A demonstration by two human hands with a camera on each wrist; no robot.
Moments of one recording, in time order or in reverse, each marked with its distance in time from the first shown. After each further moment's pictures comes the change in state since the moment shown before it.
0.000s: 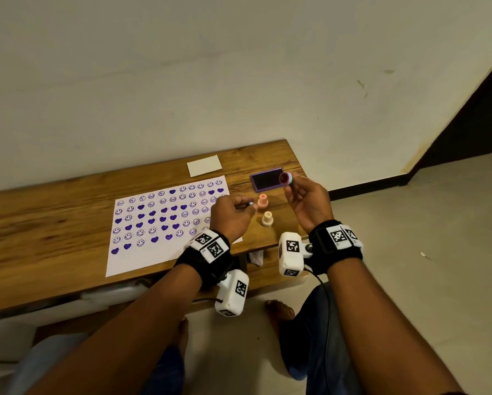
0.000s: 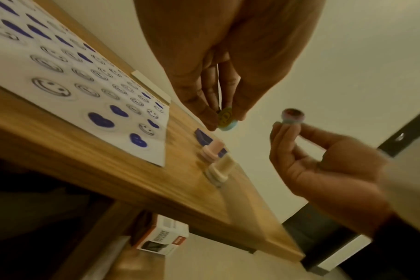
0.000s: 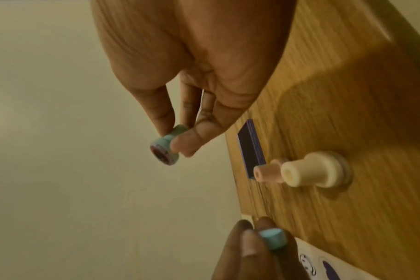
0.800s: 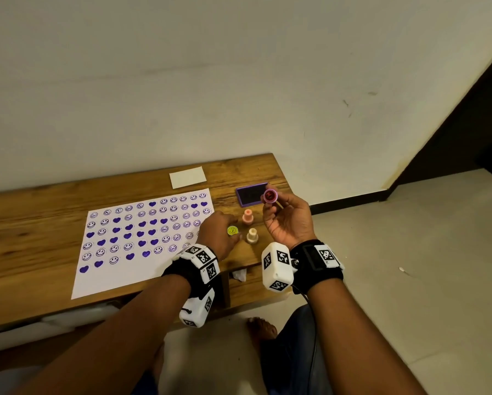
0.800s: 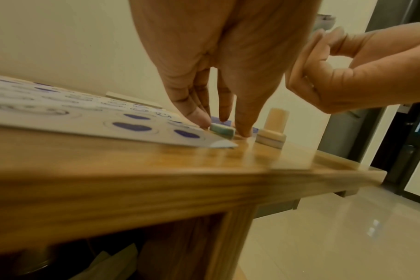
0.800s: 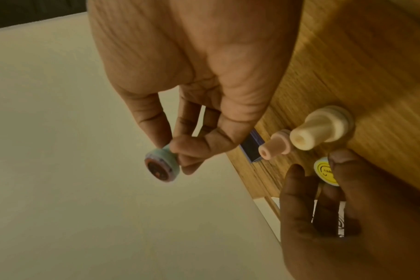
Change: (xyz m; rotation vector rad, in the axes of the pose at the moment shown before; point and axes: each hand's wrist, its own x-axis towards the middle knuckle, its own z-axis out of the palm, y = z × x) left_hand 0.033 -0.038 0.013 0.626 -0.180 0.216; right_hand 0.001 0.005 0.010 0.256 -0.086 0.261
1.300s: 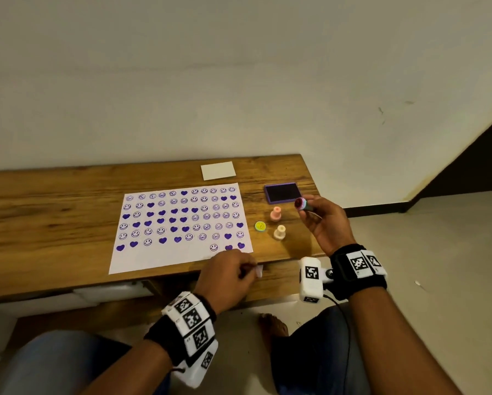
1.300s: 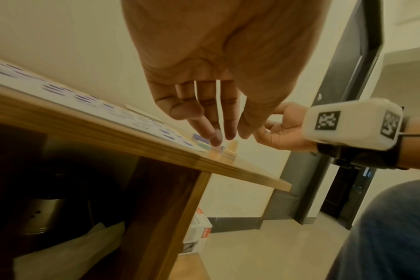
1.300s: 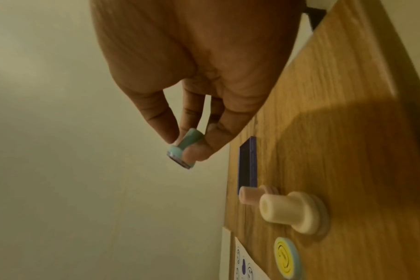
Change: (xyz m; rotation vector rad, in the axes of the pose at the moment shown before) left_hand -0.117 -0.013 -0.032 -0.151 -0.022 0.095; right_hand -0.009 -0.009 -0.011 -0.549 0.065 -0.224
